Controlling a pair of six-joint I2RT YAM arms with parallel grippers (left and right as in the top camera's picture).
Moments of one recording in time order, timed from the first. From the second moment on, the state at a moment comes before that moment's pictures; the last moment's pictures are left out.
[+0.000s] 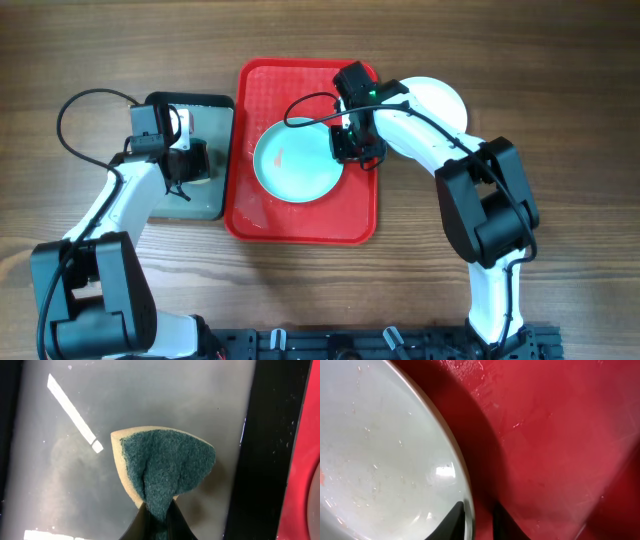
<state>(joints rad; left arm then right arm) 0.12 1.64 0.89 -0.40 0.06 -0.01 0.49 2.16 1.56 -0.83 -0.23 0.36</state>
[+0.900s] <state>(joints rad) 0.12 1.64 0.89 -0.40 0.06 -0.01 0.46 2.16 1.56 -0.83 -0.28 0.41</state>
